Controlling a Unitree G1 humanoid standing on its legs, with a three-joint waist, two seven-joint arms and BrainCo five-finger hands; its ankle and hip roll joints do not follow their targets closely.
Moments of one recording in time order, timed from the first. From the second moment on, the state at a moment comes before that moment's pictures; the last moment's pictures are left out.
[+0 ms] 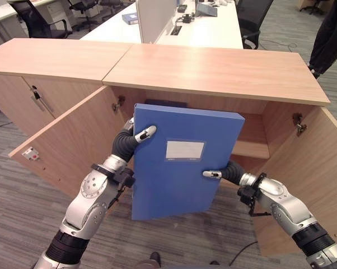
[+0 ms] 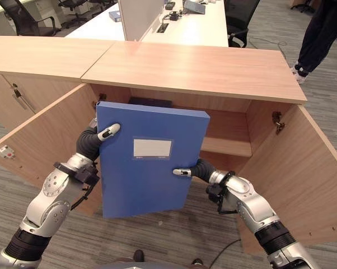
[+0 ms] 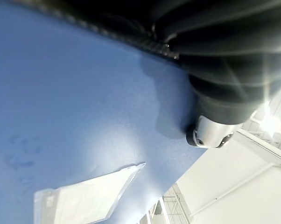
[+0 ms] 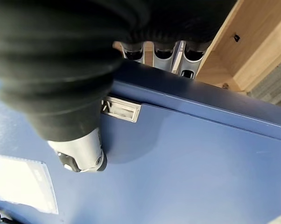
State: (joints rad) left arm -0.12 0.52 -0.21 -0.29 -0.69 -0.03 -0.12; right arm -0.18 -0.67 0.36 0.04 0.61 0.12 0.48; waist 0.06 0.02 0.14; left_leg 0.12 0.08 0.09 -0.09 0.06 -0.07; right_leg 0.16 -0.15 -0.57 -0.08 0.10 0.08
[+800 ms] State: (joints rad) left arm 0.05 0.39 -0.13 -0.27 -0.74 0.01 -0.13; right arm -0.02 -0.46 0.25 0.04 0.62 0.13 0.45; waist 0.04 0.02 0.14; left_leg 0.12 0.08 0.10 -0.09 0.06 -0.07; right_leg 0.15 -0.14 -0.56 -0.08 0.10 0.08
